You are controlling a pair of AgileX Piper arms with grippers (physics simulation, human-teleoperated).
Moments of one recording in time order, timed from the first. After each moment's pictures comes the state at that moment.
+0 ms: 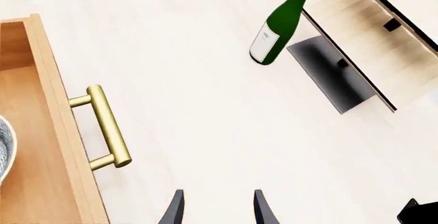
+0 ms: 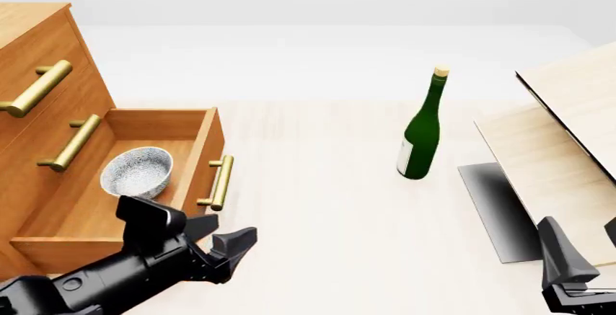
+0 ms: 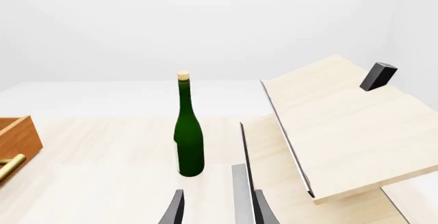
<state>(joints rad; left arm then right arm) -0.69 1.11 -0.26 -0.33 -0.35 0.00 0.02 0.00 -0.01 0.01</state>
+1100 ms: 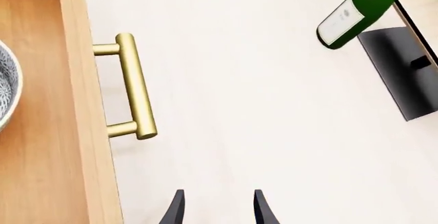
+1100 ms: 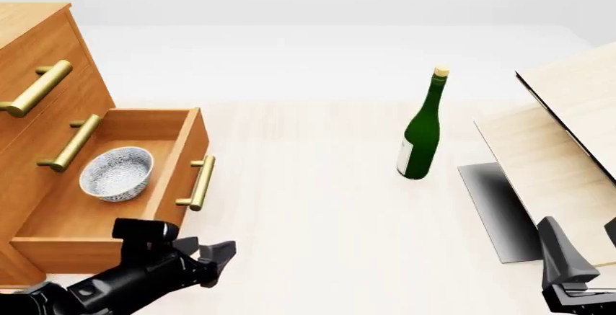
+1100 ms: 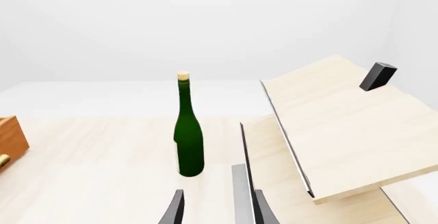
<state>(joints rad) -0.49 1.37 -0.15 -0.57 -0.49 0.00 0.02 0.00 -0.01 0.01</state>
